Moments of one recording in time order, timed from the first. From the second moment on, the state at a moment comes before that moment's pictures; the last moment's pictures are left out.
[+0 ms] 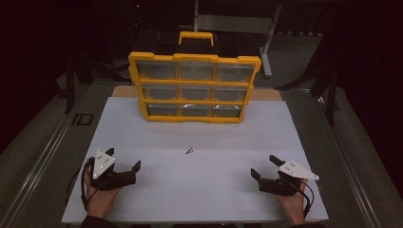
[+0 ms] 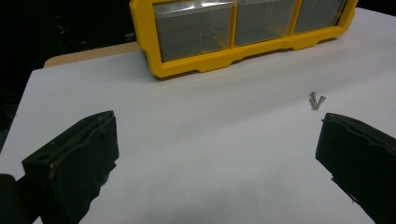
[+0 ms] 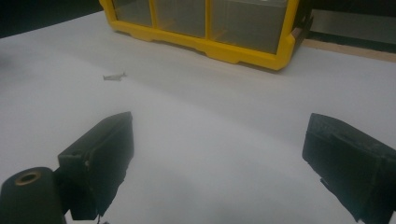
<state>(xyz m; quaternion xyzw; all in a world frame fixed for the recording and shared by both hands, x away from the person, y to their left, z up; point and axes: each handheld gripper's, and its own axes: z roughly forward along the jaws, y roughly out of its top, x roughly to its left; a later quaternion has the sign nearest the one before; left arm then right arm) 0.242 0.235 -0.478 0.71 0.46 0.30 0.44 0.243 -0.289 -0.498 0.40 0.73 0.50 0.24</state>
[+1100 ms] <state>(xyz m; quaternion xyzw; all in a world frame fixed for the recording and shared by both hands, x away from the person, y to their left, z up) 0.264 0.217 -0.438 0.71 0.43 0.33 0.44 0.243 -0.292 -0.497 0.42 0.71 0.50 0.25</state>
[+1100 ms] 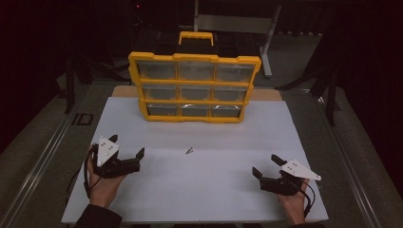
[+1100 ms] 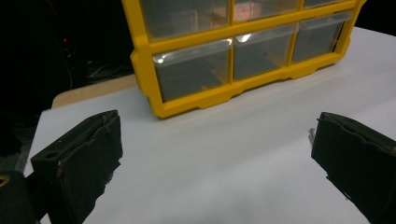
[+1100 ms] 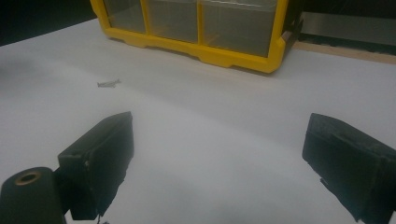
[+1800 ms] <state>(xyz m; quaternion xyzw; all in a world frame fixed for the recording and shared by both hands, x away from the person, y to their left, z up) 0.307 0.209 -0.402 0.72 0.41 0.37 0.43 0.243 -0.292 -0.497 0.41 0.71 0.51 0.25</state>
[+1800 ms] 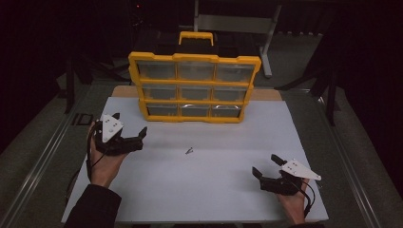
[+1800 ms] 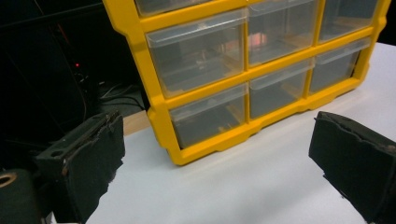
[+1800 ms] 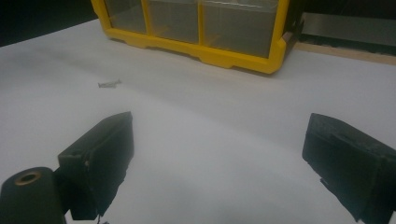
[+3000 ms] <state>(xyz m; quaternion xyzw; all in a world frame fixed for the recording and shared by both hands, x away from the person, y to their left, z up) 0.387 0.184 -0.374 0.74 0.38 0.39 0.40 0.245 -0.294 -0.499 0.42 0.71 0.51 0.24</state>
